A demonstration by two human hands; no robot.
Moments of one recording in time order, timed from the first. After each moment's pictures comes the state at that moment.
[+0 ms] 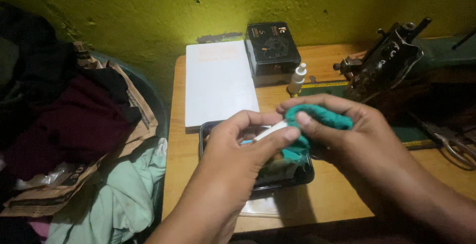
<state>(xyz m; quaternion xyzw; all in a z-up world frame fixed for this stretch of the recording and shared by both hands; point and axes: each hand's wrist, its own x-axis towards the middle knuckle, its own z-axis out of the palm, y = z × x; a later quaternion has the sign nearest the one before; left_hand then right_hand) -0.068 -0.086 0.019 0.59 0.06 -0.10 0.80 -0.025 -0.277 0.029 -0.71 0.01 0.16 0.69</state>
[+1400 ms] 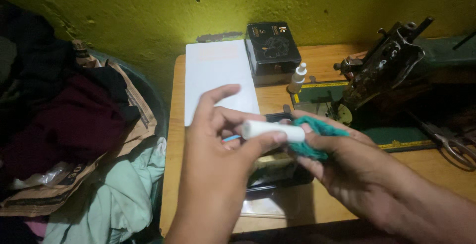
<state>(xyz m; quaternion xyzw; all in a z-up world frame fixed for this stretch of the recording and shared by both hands) -0.069 -0.084 0.024 0.67 0.02 0.12 0.73 -0.032 -0.259 0.032 -0.59 0.25 0.21 0.74</state>
